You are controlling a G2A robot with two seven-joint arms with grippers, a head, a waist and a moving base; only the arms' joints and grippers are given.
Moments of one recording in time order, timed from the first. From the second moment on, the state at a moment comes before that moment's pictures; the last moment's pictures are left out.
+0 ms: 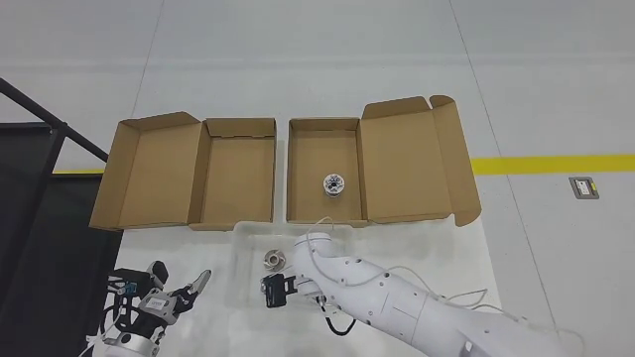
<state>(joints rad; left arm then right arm) 1.76 -1.15 -1.72 -1.83 1.04 -0.23 -0.01 -0.34 -1.62 0.17 -0.95 -1.05 -0.63 1.19</state>
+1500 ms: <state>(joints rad) 1.76 -1.15 -1.72 -1.83 1.04 -0.23 -0.01 -0.35 -1.63 0.31 -0.86 -1.13 -0.57 1.15</state>
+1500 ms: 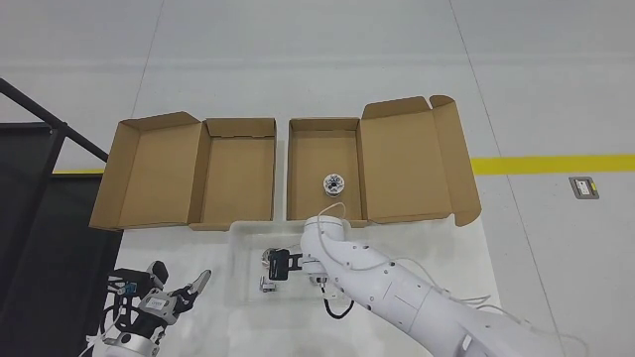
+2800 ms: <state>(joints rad) 1.76 -1.15 -1.72 -1.83 1.04 -0.23 -0.01 -0.38 -1.61 0.43 -0.98 -1.33 -0.52 0.92</state>
